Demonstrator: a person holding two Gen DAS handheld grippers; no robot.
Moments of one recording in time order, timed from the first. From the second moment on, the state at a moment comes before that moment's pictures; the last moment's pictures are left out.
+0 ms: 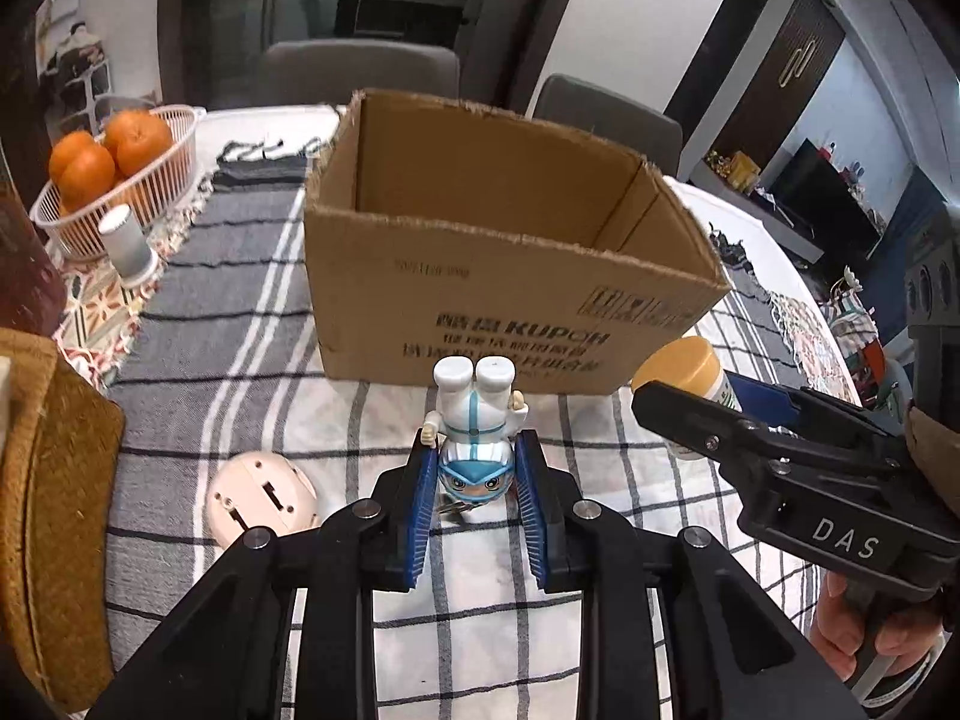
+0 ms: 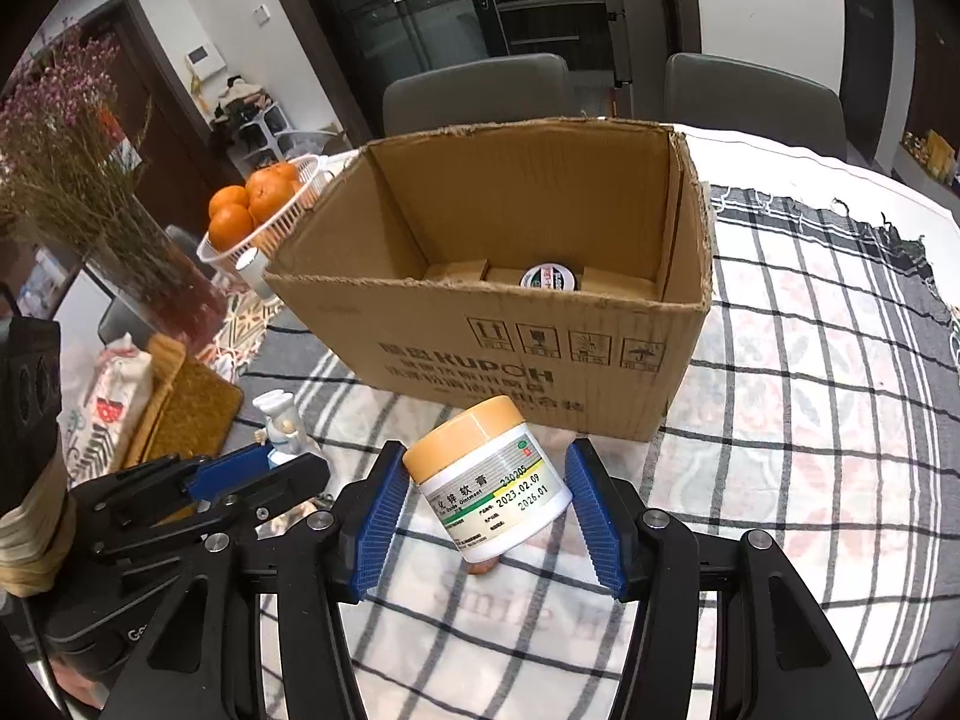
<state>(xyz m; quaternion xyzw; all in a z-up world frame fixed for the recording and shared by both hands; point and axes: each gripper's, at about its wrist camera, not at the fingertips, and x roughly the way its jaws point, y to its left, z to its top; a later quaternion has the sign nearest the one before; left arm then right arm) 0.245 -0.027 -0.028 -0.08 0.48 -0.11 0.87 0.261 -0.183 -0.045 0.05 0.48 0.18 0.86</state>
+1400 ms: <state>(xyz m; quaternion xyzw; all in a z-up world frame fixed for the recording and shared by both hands) 0.285 -0.023 0.096 -0.03 0.35 -0.12 0.93 0.282 -0.177 0.066 0.05 0.37 0.16 0.91</state>
